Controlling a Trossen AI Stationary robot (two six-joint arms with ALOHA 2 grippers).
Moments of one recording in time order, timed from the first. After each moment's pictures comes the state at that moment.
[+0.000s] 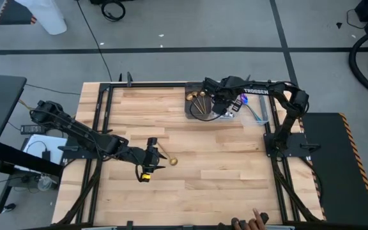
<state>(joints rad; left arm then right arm) -0.40 1.30 0.69 0.01 -0.28 -0.07 -0.51 1.75 1.27 -0.94 0.33 -1.54</state>
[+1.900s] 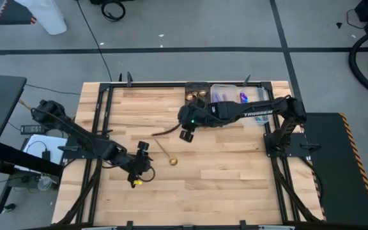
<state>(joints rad) -0.52 1.30 0.60 -0.25 -0.37 -0.02 0.01 1.77 1.59 -0.67 0.35 0.21</state>
